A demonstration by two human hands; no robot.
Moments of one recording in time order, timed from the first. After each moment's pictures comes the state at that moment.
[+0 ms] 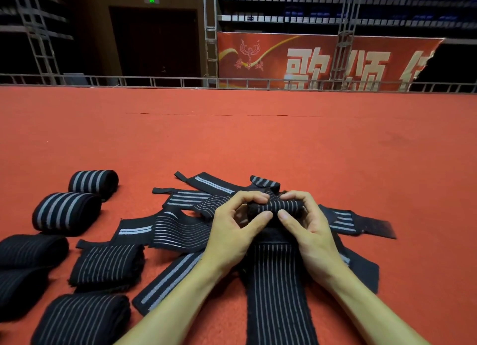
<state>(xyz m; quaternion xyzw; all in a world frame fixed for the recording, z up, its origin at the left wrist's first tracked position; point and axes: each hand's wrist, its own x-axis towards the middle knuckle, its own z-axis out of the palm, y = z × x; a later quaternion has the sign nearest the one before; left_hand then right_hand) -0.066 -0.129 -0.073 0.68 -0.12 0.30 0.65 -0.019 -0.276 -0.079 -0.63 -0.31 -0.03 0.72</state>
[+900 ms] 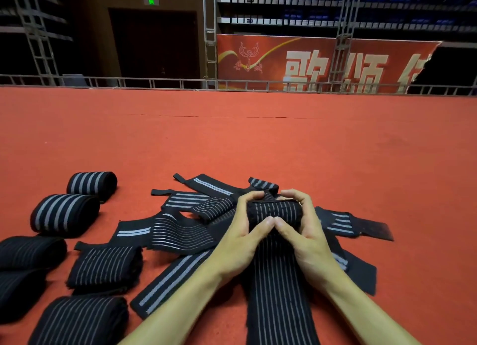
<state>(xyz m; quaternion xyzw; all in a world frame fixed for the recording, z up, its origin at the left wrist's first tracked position) -0.069 -0.132 -0.079 0.70 -0.12 0.13 0.69 -0.020 -0.275 -0.082 -0.63 -0.33 -0.03 0.71</state>
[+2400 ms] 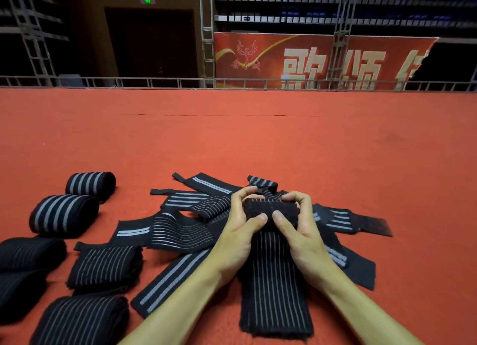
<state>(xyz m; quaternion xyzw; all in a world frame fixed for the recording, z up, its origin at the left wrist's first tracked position) -0.064 -0.133 -0.083 0.63 -0.10 0.14 0.75 -0.024 -0.271 -0.085 -0.65 -0.31 -0.01 0.69</state>
